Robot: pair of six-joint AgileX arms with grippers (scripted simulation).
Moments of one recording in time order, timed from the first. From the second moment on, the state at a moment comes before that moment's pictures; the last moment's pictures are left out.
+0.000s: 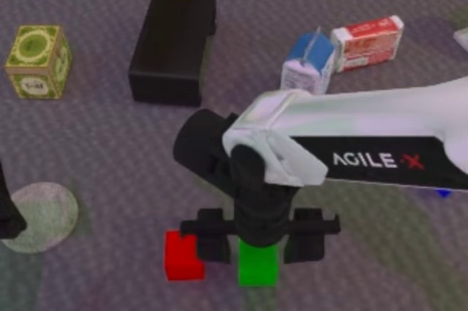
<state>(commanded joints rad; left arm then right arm) 0.02 0.00 0.00 0.00 0.00 0.00 0.92 2.09 1.41 -0.89 0.01 0.93</state>
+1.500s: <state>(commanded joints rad) 0.02 0.00 0.00 0.00 0.00 0.00 0.91 2.01 1.57 -1.13 0.01 0.90</state>
